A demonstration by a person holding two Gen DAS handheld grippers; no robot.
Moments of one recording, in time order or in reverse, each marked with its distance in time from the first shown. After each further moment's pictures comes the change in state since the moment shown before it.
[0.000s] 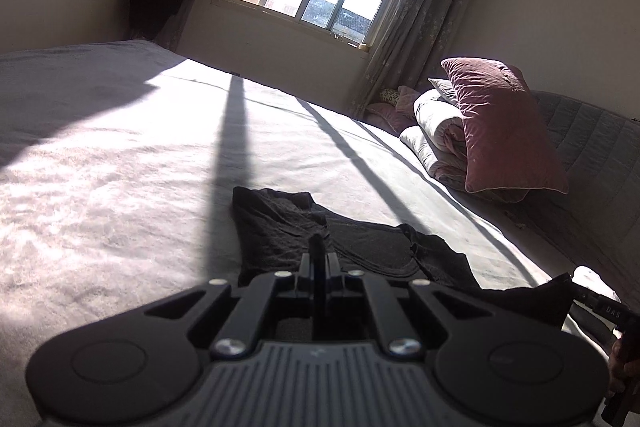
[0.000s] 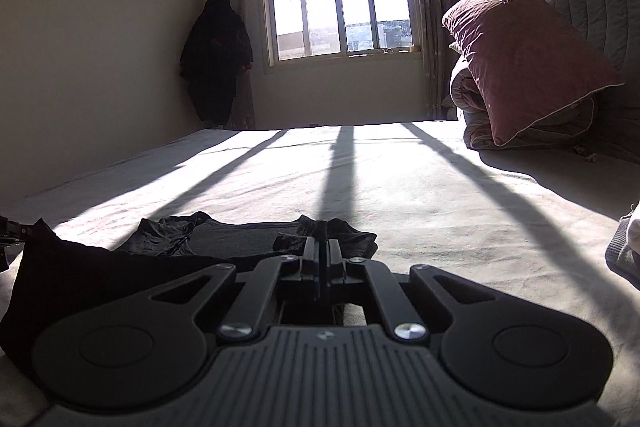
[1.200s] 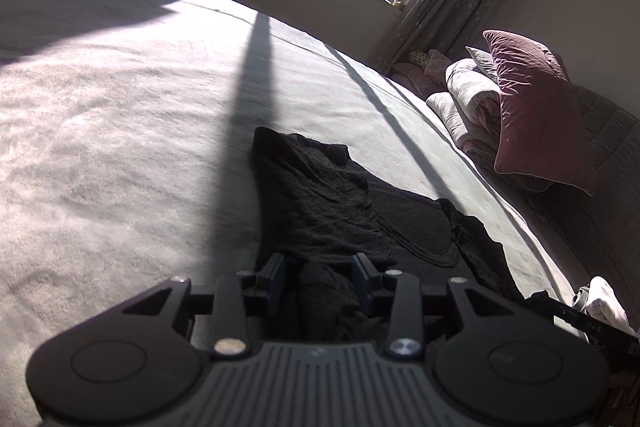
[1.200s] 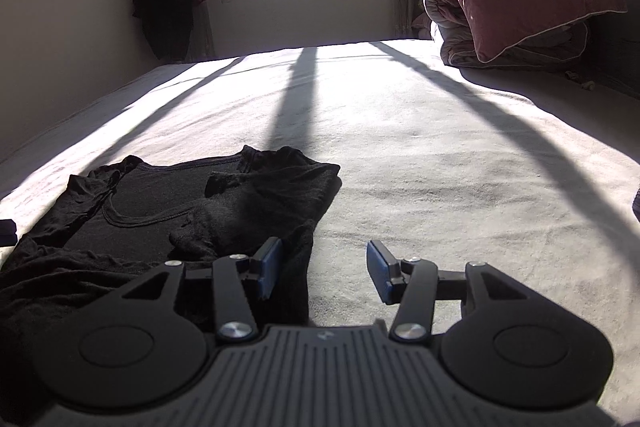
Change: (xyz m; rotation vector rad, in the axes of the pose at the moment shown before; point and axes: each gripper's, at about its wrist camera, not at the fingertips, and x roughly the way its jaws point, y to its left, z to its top) left arm 0.082 0.032 -0.006 -0.115 0.174 0.025; right arm 0.083 -0.030 -0.014 0.067 0.235 -0.089
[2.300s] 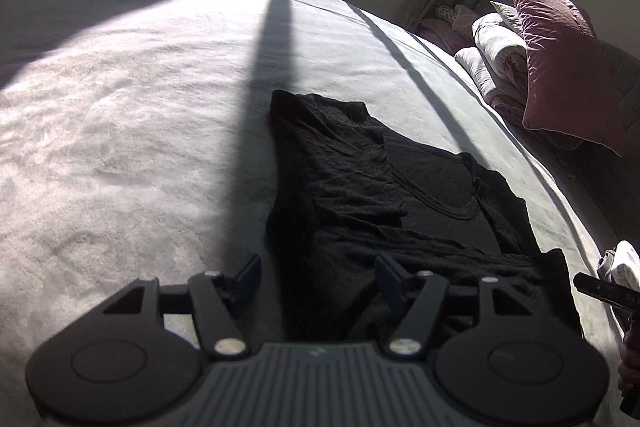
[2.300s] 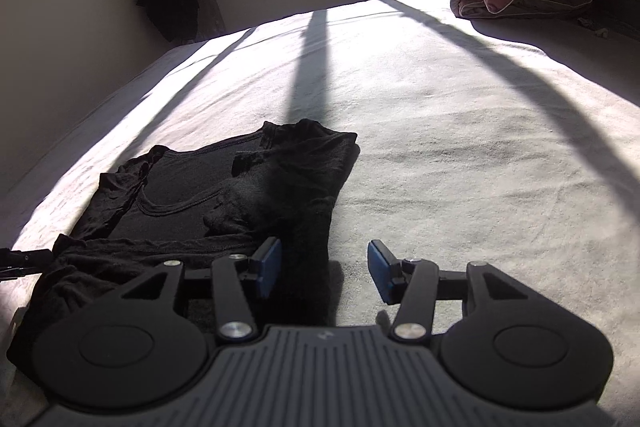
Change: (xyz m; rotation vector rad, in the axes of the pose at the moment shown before) left arm -0.024 -0.014 -0.001 0.012 0.152 0.101; right arm -0.018 -0.010 0.012 0.100 0.155 0.106
